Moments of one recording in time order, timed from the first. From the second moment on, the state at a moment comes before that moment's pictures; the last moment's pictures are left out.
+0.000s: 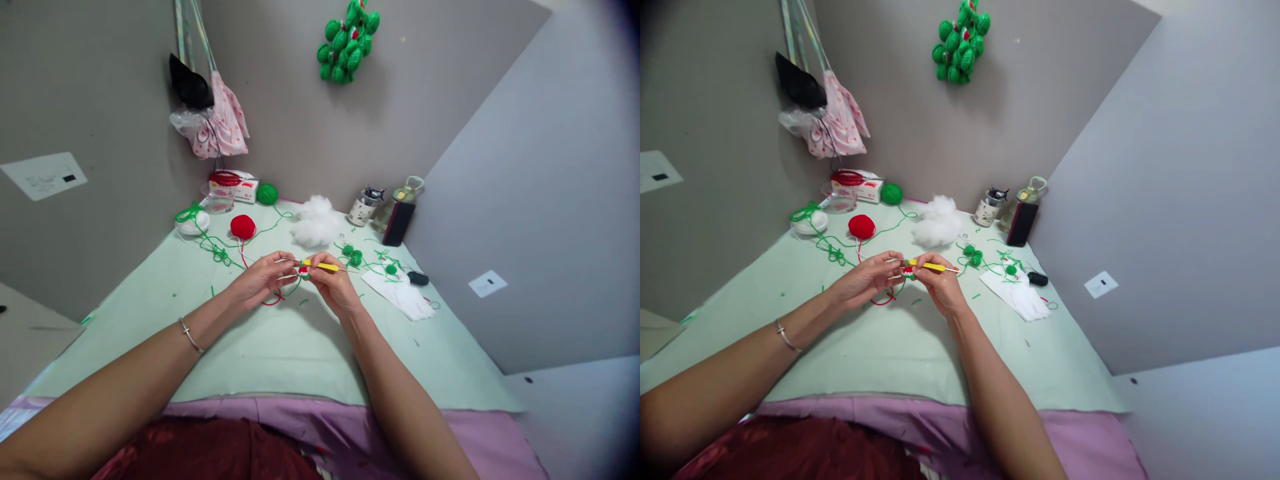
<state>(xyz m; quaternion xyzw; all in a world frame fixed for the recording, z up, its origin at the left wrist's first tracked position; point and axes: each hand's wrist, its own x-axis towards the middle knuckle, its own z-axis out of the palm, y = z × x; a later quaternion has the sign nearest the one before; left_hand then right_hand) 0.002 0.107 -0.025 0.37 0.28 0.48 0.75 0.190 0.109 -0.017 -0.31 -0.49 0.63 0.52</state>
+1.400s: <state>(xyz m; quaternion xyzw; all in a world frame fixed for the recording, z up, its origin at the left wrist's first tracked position) 0.001 0.102 -0.010 0.33 0.23 0.50 0.77 0.189 0.108 -0.015 -0.27 -0.44 0.67 0.53</state>
